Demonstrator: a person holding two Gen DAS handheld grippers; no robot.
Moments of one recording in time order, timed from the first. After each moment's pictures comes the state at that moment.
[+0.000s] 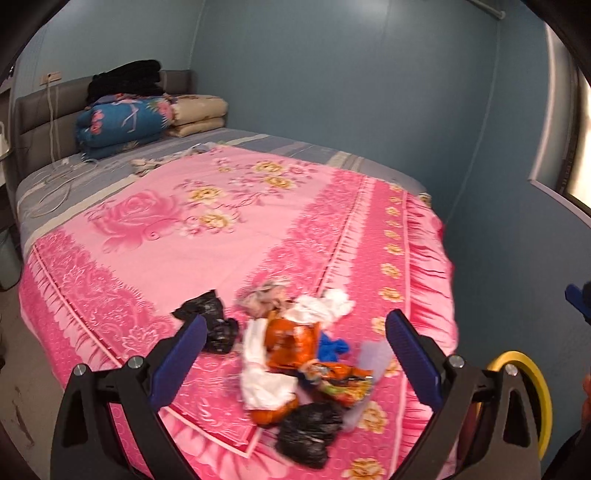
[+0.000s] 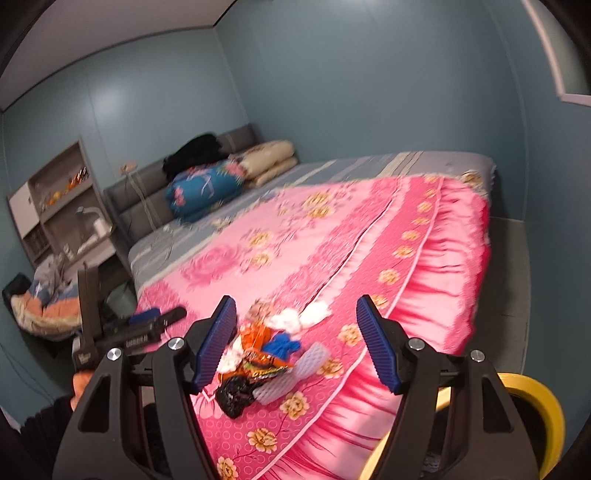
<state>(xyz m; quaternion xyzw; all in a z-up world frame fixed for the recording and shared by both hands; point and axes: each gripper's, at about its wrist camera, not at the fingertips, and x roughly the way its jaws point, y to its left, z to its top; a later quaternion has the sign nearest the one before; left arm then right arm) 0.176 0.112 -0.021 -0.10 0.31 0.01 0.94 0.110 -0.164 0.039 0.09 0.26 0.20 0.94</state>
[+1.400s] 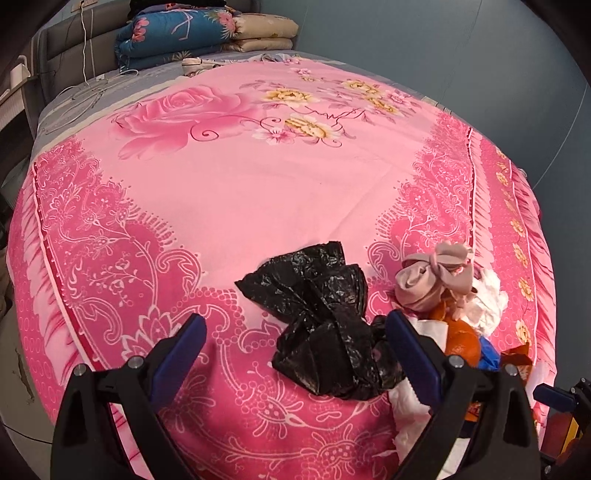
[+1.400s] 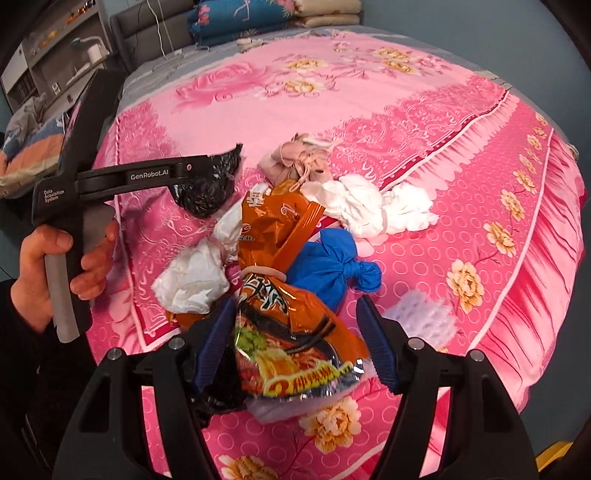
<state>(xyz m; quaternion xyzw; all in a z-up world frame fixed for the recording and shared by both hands) 0.299 0.224 -0.171 -0.15 0.44 0.09 0.88 0.249 0.035 -0.156 -0.12 0.49 0.25 0.83</state>
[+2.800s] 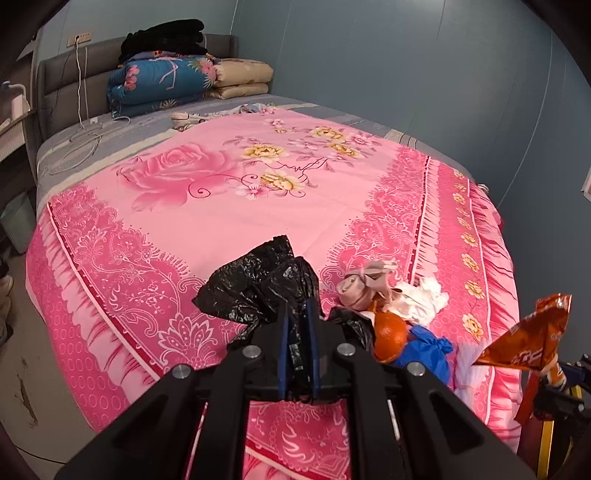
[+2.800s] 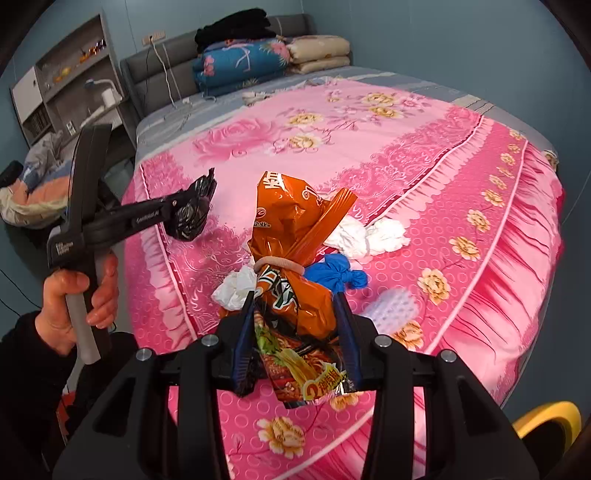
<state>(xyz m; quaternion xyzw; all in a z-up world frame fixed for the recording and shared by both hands) 0.224 0.199 -0.093 -0.12 0.36 0.06 0.92 0.180 -0.008 -0.069 -0.06 0.41 0.26 0.87</state>
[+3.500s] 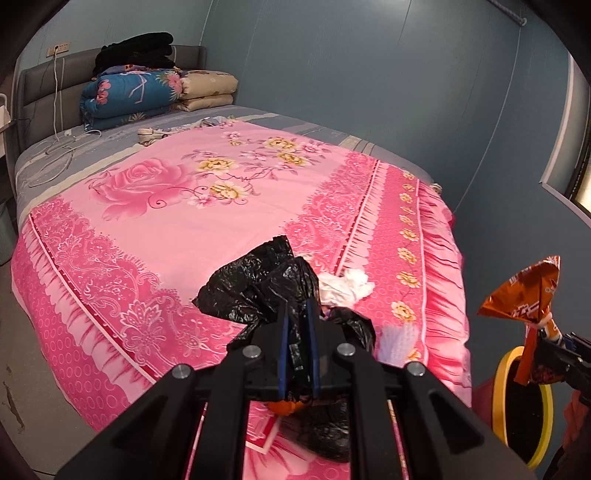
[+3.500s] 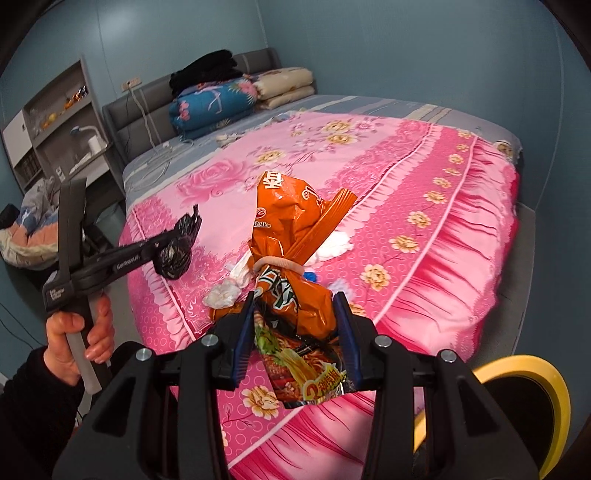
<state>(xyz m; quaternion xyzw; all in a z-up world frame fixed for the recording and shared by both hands) 0.180 0.132 -0.054 -0.13 0.34 -0.01 0.93 0.132 -0.101 -0.017 0.00 0.37 0.22 0.90</state>
